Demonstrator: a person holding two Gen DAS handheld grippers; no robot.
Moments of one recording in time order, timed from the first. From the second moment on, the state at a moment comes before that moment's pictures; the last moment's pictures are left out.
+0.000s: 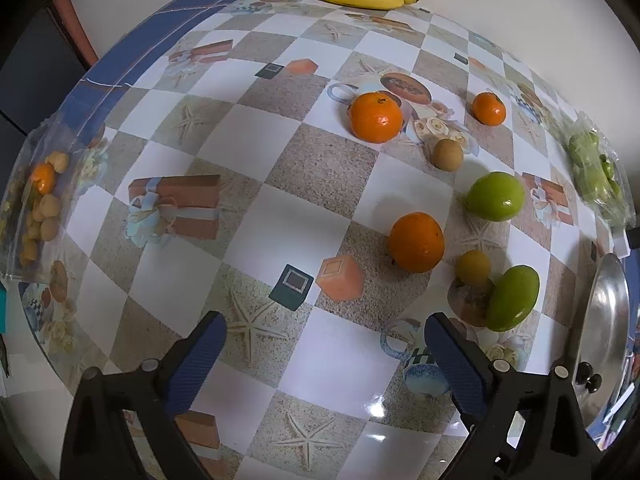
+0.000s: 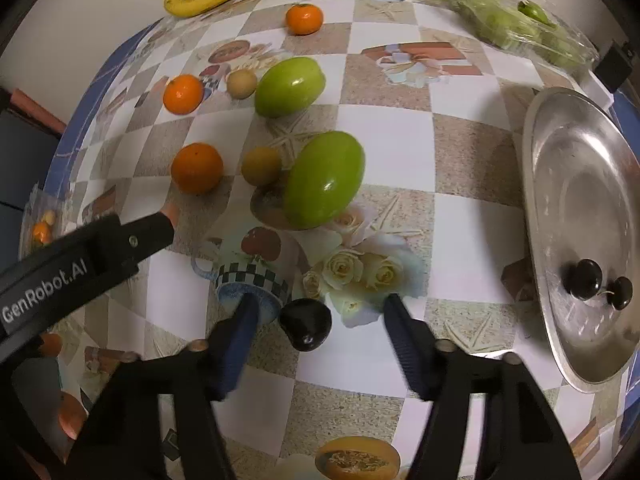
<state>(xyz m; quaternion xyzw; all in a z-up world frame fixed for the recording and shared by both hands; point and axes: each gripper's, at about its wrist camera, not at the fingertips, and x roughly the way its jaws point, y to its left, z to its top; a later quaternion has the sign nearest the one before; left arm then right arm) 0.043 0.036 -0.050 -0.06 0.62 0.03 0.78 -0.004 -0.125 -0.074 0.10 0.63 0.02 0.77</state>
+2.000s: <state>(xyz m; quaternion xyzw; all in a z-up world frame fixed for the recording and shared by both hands) 0.094 0.007 -0.037 -0.13 0.59 -0.04 0.80 0.011 -0.191 -0.020 0.18 0.54 -0.03 0.82</state>
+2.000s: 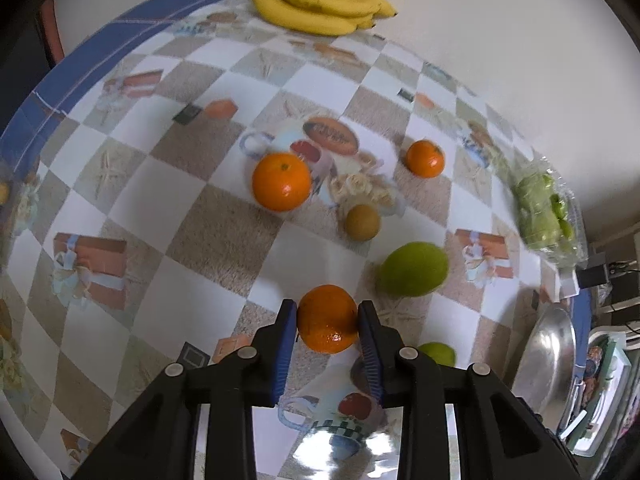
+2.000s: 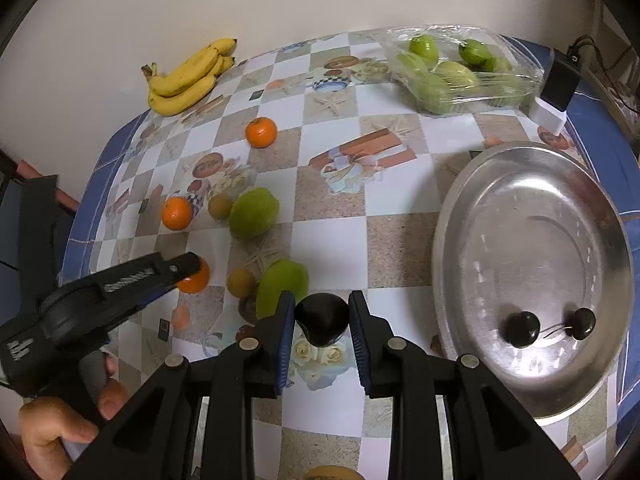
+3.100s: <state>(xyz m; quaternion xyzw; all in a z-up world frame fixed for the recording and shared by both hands) 0.056 -0.139 0.010 0.00 0.54 -0.19 0.82 -0.027 -0.315 -0.025 0.27 0.50 -0.21 0.80</state>
